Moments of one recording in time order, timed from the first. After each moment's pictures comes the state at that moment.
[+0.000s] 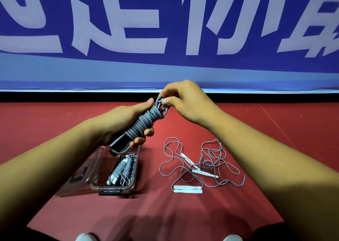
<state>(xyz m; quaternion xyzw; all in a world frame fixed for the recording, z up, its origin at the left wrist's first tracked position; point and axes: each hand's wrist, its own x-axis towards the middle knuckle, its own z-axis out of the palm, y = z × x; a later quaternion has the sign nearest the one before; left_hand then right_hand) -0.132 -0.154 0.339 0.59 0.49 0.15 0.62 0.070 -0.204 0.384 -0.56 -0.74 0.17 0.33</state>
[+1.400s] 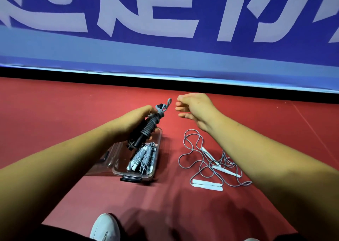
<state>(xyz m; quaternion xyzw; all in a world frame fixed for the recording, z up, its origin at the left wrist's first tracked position) -0.184 -0.130 0.289 0.49 0.54 0.20 0.65 0.010 -0.127 0.297 -0.57 -0.39 0.55 0.47</state>
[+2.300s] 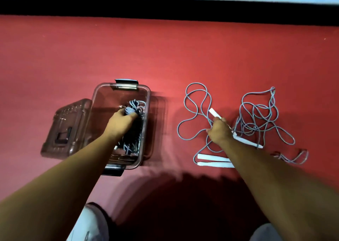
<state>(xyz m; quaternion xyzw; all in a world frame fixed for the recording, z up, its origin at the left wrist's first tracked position) -0.198 -0.034 -0.011 0.49 0.74 0.13 0.44 0.122 -0.088 -0.097 -0.83 -0.49 0.27 0.01</state>
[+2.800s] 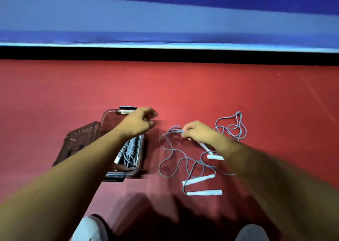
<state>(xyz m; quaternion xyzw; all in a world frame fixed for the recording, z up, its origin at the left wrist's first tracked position) -0.137 -0.048 0.114 0.72 0.53 0.14 0.43 0.095 -0.097 0.067 -0.66 -0.56 0.48 0.13</state>
